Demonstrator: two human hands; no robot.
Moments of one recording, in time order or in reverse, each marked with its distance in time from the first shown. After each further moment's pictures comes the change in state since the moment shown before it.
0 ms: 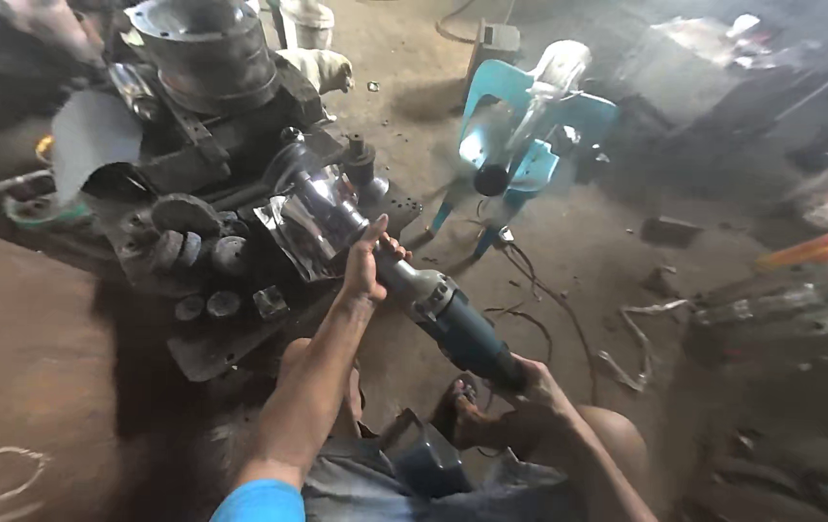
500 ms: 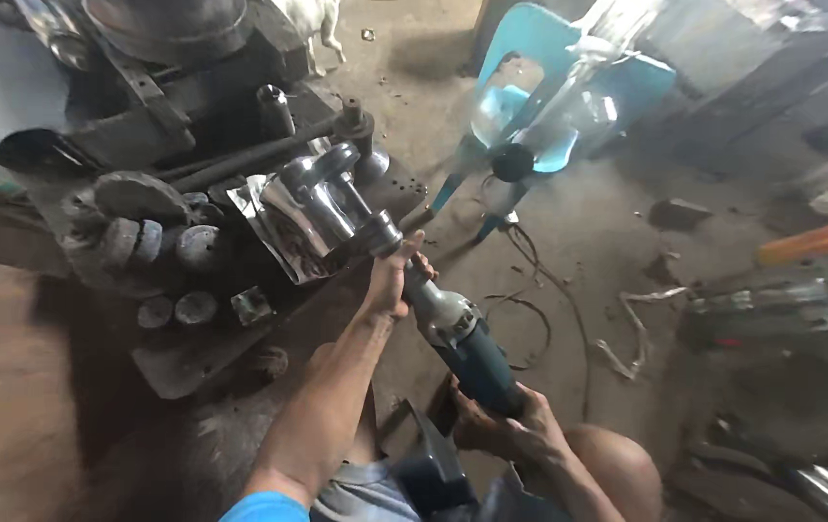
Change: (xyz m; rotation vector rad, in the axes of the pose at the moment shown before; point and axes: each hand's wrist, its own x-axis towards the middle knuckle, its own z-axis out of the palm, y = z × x) left_hand 0.032 -0.049 -0.026 0.113 -0.017 -0.174; right_hand -0.005 0.026 0.047 0.014 0.072 0.206
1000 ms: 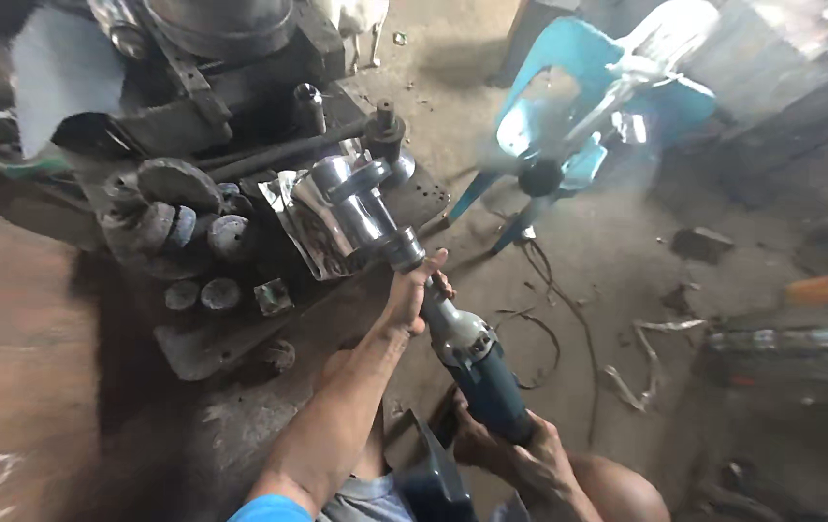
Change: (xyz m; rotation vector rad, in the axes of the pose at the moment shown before) left_hand -0.009 -0.006 -0.005 -0.082 0.036 -0.027; right_hand -0.018 0.001 0.004 0.042 -0.003 0.037
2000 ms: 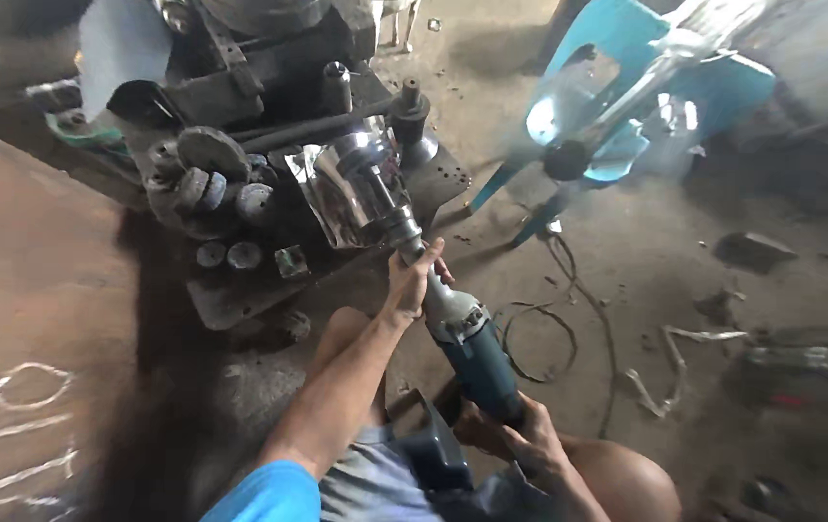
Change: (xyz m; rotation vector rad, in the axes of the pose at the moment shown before) left_hand -0.033 -0.025 -0.019 0.216 0.101 0.290; right_hand -0.002 0.017 0.006 0.051 -0.133 -0.224
